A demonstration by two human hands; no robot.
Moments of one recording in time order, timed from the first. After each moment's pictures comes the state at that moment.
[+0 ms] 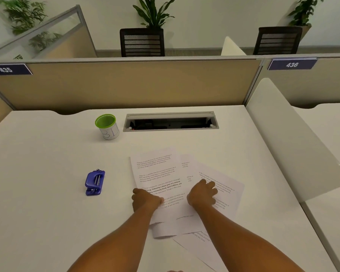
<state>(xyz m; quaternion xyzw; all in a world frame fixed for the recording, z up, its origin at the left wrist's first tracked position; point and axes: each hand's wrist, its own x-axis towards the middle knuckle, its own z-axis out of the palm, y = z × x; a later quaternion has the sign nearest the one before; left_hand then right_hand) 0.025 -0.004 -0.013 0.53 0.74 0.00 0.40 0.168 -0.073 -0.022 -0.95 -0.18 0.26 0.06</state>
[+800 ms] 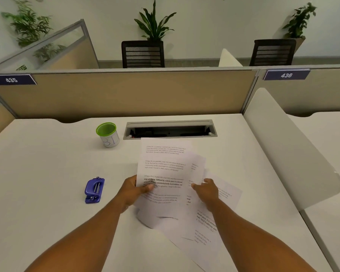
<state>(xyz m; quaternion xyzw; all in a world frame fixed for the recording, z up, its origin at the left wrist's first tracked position) -0.017 0.050 0.025 0.59 0.45 0.16 0.64 0.215 -0.078 -0.013 -0.85 -0.12 0.36 0.37</state>
